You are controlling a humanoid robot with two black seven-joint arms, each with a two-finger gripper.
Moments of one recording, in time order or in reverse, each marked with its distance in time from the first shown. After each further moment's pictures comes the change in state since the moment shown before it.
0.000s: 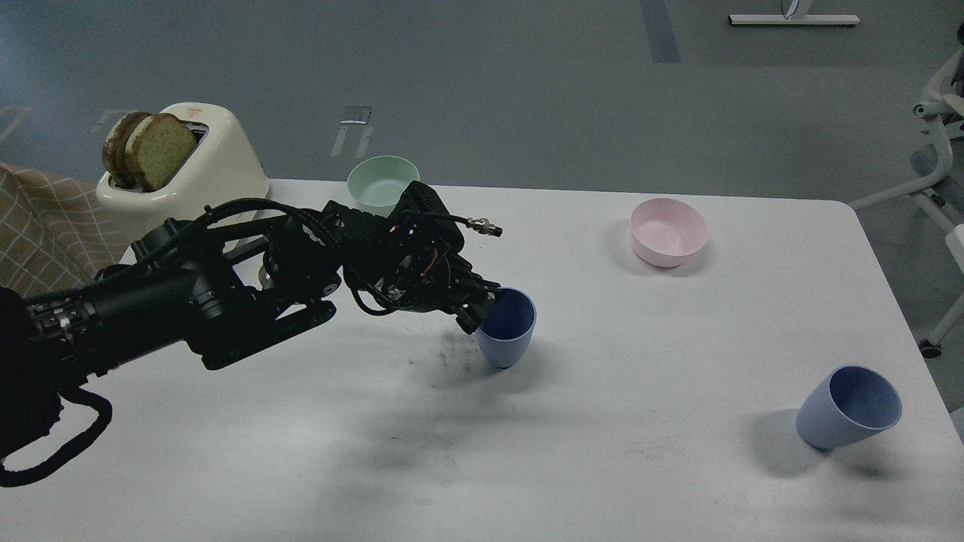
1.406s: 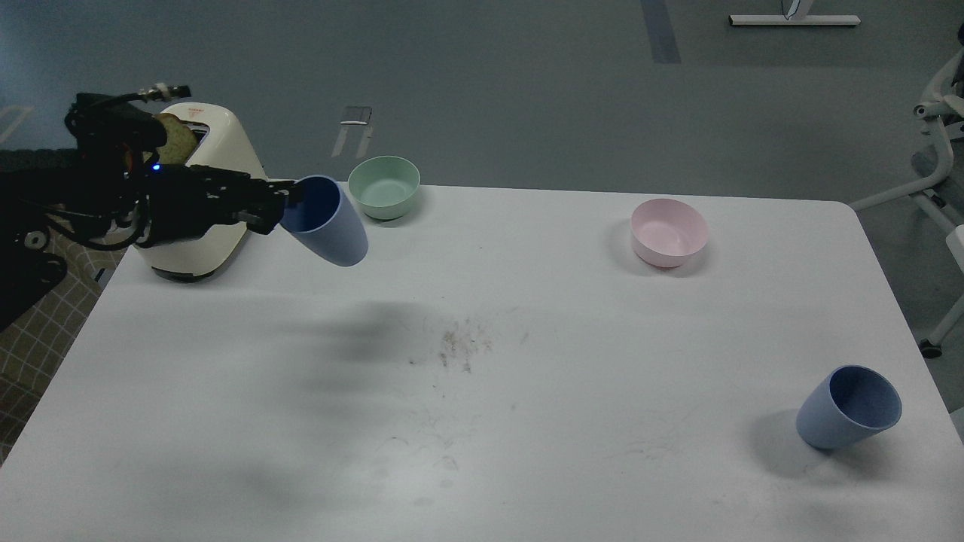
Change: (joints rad) left arm 0.217 0.464 -0.443 -0.235 -0.131 0.000 -0.070; right arm 0.110 0.004 -0.090 -0.041 0.000 0.000 0.000
